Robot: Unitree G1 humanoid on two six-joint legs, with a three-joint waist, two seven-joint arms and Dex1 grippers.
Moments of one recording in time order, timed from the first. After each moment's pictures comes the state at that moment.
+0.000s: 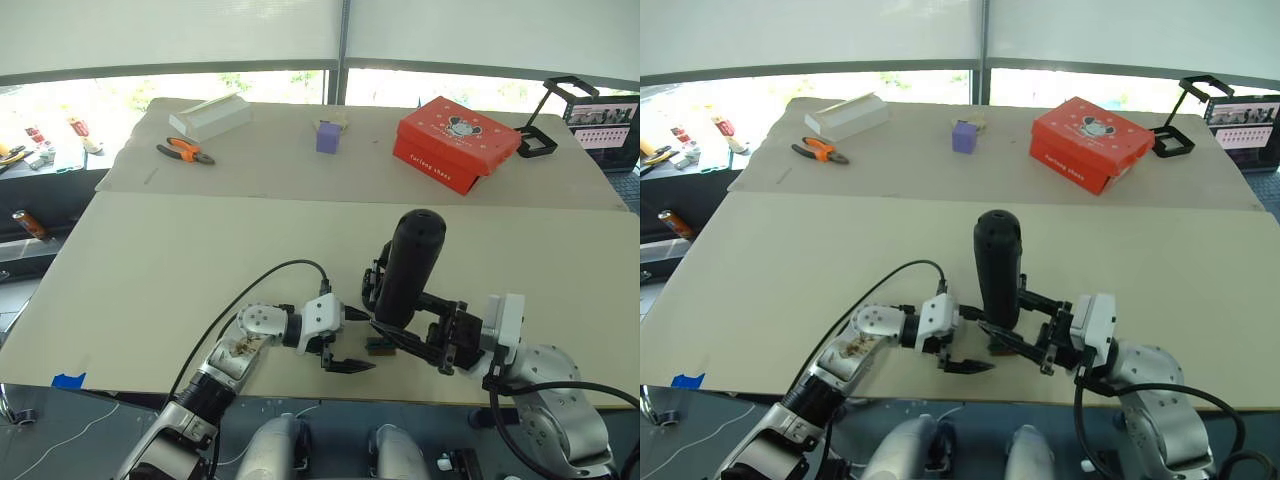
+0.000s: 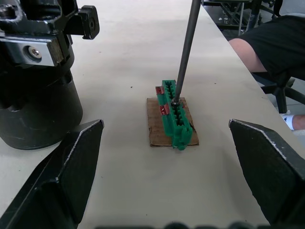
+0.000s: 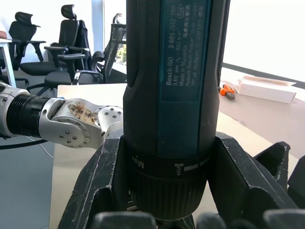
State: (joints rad) left arm -0.39 0.29 -0.42 0.16 -0.11 0.03 -1.15; right arm 0.10 -0.51 -0.04 -0.51 0.53 0.02 0.94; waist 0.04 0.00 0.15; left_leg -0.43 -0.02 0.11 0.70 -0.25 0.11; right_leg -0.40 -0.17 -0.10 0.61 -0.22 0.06
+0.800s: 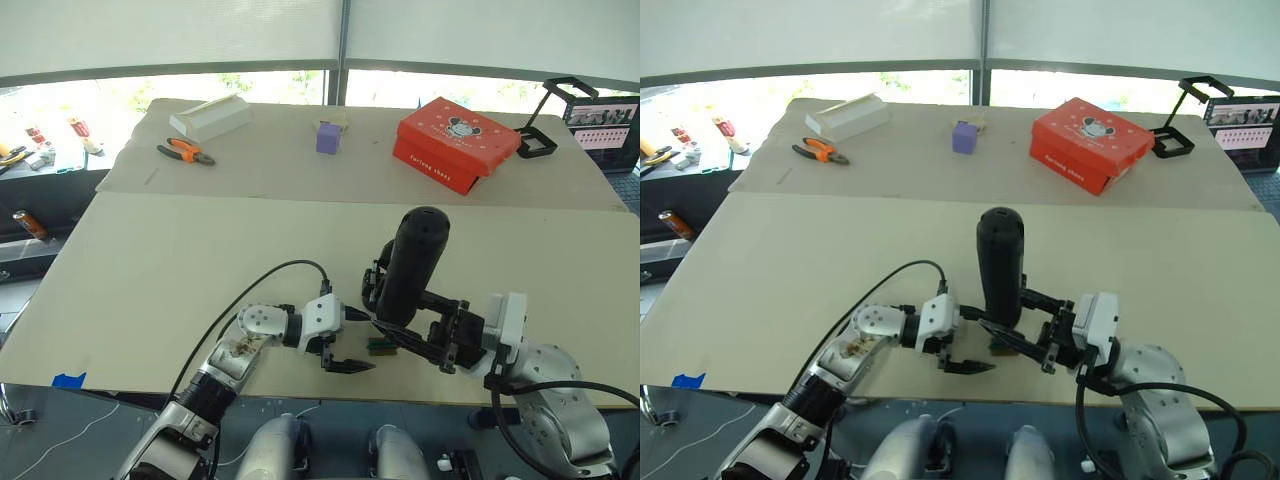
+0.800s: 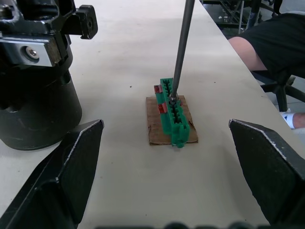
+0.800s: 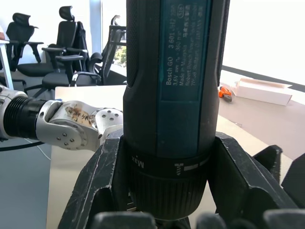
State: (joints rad) left arm -0.39 0.30 -0.41 0.16 -0.11 0.02 -1.15; right arm 0.10 -0.51 -0.05 -0.52 0.57 0.03 0.93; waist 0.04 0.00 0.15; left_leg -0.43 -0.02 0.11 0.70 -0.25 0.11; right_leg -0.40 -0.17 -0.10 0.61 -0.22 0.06
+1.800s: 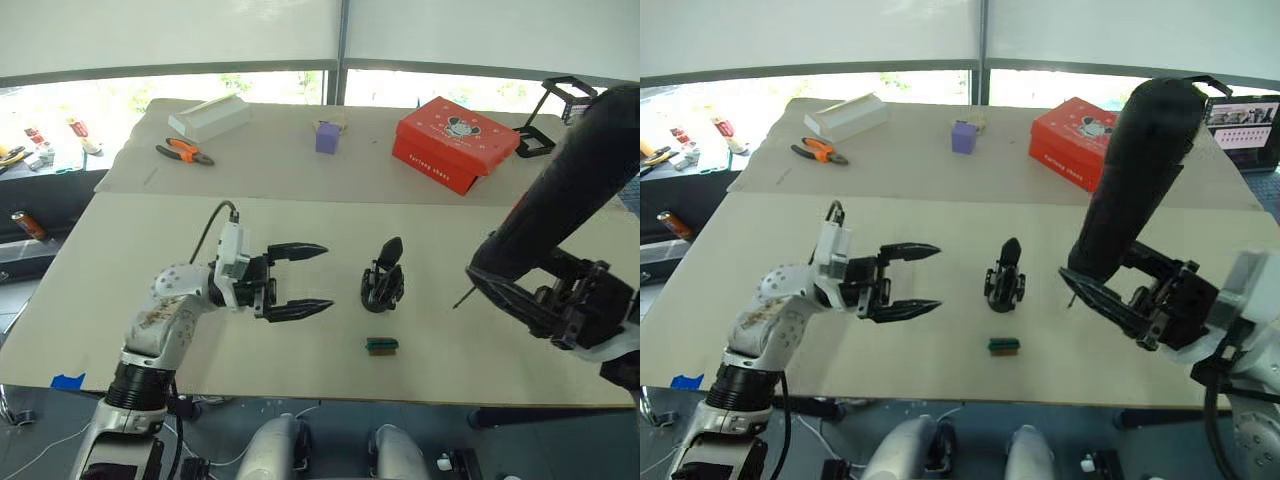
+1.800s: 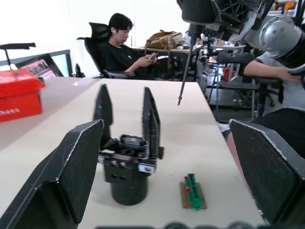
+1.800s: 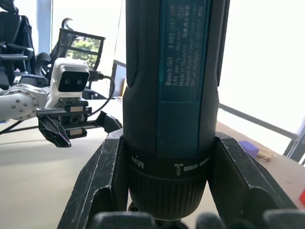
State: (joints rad) left arm -0.40 0.49 -0.03 -0.11 -0.60 0.23 -1.26; right arm 0.15 -0.73 -0.53 -0.70 0.90 0.21 0.80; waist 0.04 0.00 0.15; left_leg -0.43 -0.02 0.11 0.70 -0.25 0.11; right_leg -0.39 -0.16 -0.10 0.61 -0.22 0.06
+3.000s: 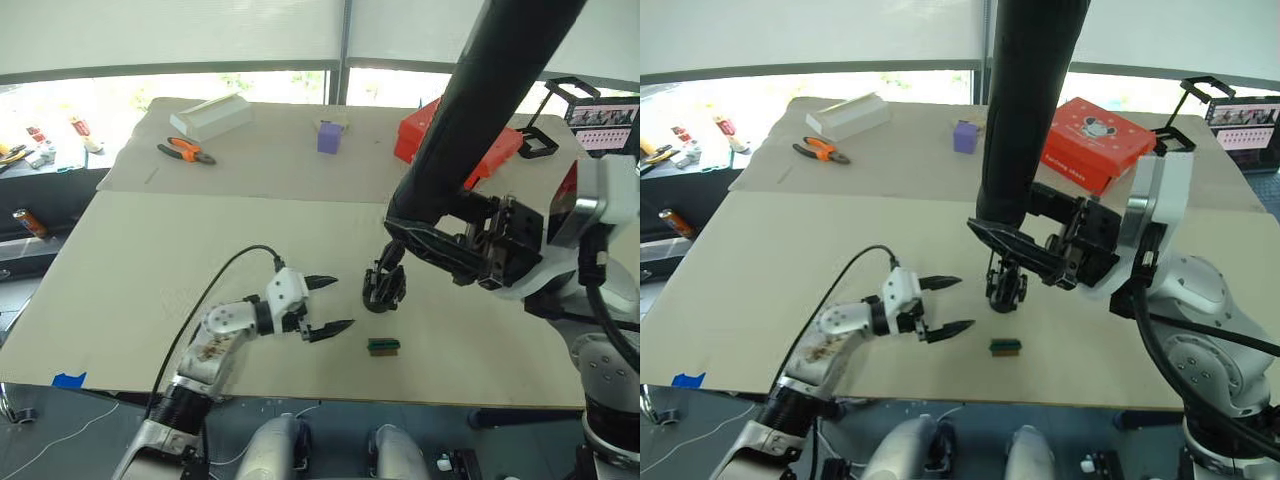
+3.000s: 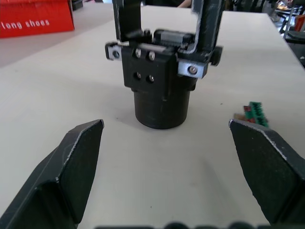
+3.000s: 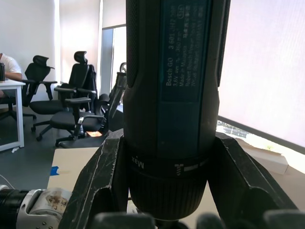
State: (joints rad) left arm -0.32 0.29 -0.25 0.11 -0.18 0.03 -0.94; right arm -0.33 -0.68 -0.17 -0.66 0.99 0.42 0.67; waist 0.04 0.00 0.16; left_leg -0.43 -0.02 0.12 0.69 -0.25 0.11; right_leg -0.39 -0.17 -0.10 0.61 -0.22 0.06
